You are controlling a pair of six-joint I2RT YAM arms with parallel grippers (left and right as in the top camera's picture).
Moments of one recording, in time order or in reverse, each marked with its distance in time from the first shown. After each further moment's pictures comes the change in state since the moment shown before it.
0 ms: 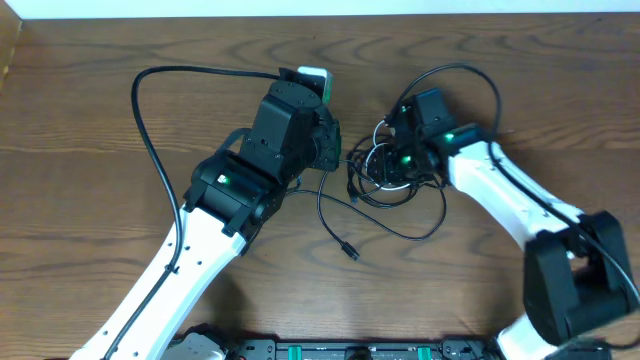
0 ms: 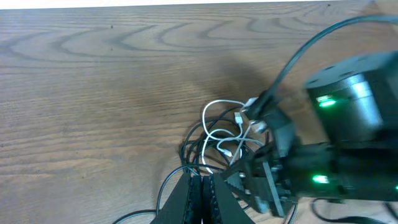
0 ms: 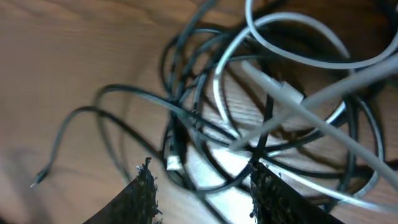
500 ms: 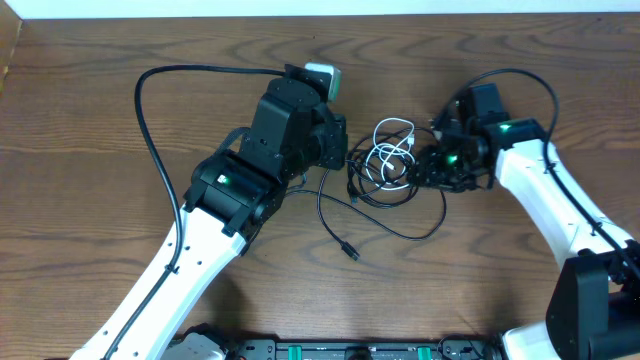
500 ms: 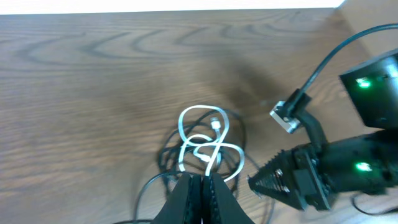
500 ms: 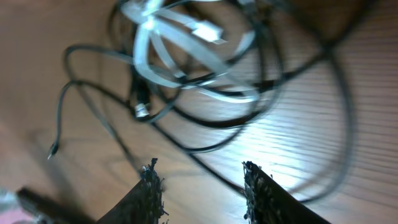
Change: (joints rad) left arm 0.000 0.000 0.000 0.043 0.075 -0.004; right arm -0.175 -0.115 0.000 -0.266 -0.094 -0.068
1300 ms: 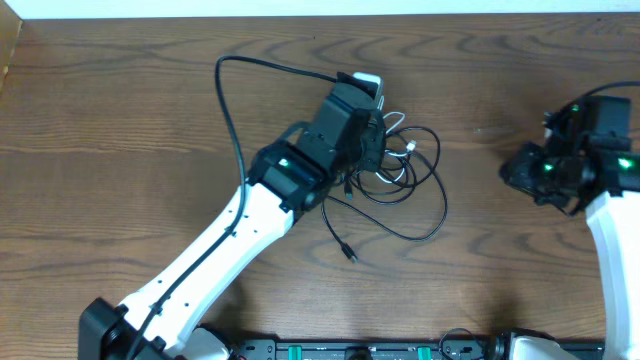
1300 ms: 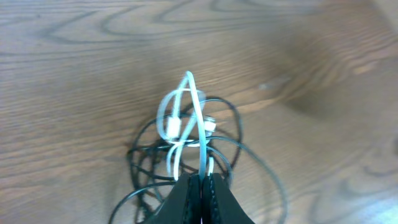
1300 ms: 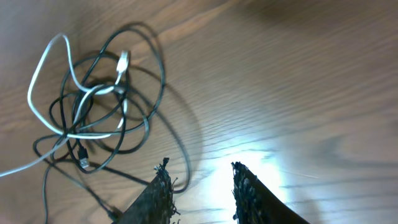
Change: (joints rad) left arm -0.111 0.170 0.000 0.116 -0.032 -0.023; right arm -0.347 -0.322 0.000 -0.174 0.190 0.031
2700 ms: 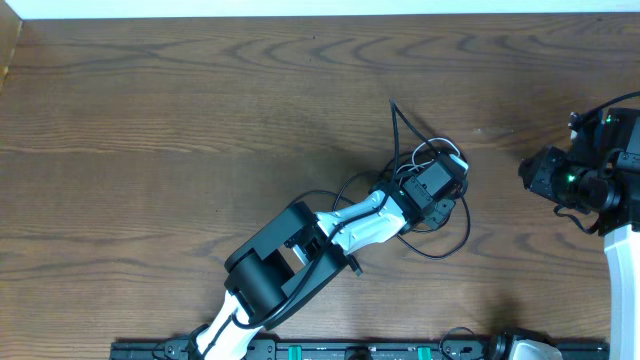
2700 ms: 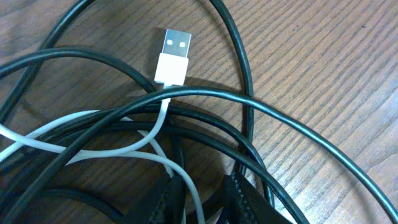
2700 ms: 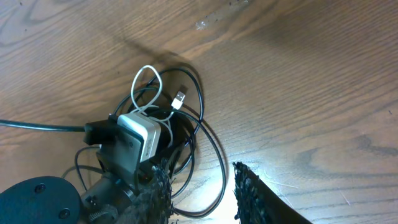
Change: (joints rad) left arm -0.278 0.620 -0.001 0.385 -0.015 0.136; right arm -0.092 -0.140 0.000 -0.007 0.002 -0.067
